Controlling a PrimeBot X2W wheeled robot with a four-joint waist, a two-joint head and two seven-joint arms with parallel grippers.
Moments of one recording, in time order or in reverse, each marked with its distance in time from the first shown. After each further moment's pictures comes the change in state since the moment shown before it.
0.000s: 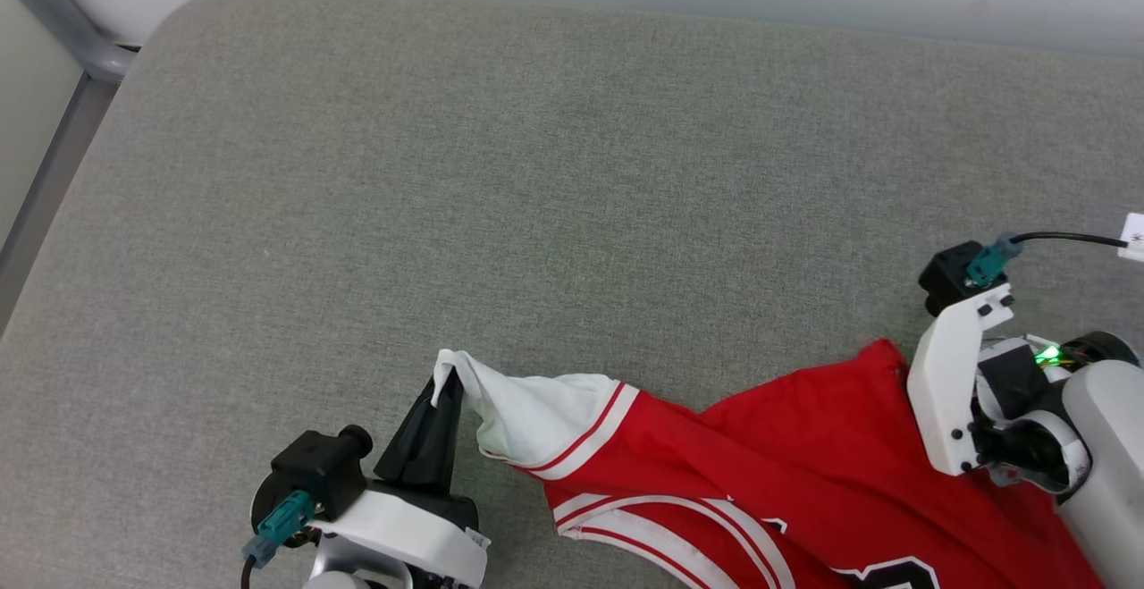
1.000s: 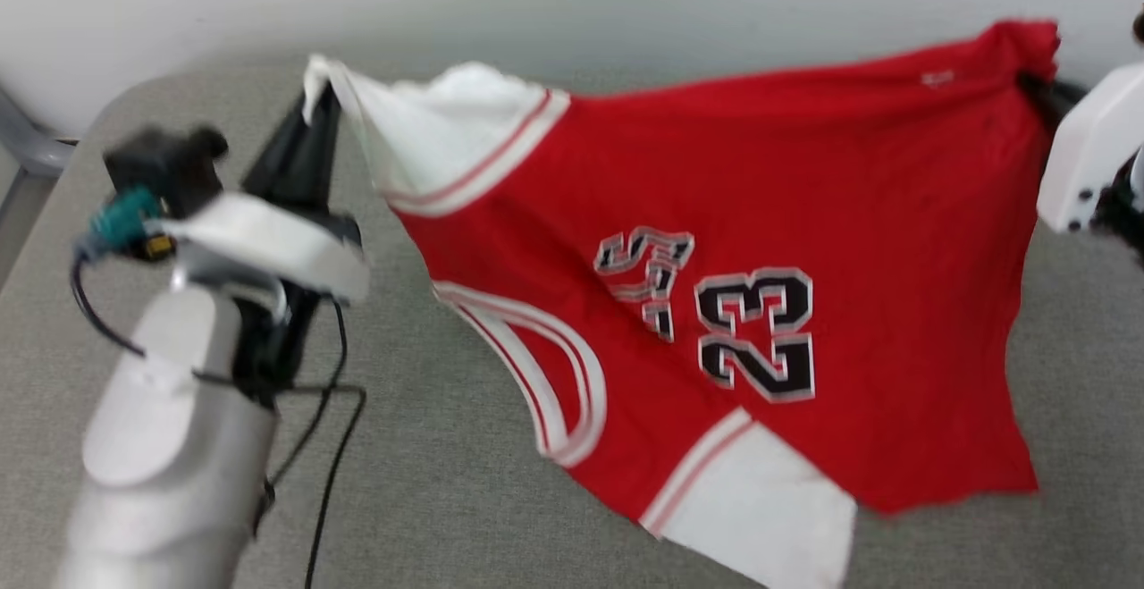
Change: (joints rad) left arm -0.507 0.177 0.028 0.190 -0.118 -0.002 0.073; right arm -0.260 0.082 -0.371 0.037 -0.225 0.005 -0.314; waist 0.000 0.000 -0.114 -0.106
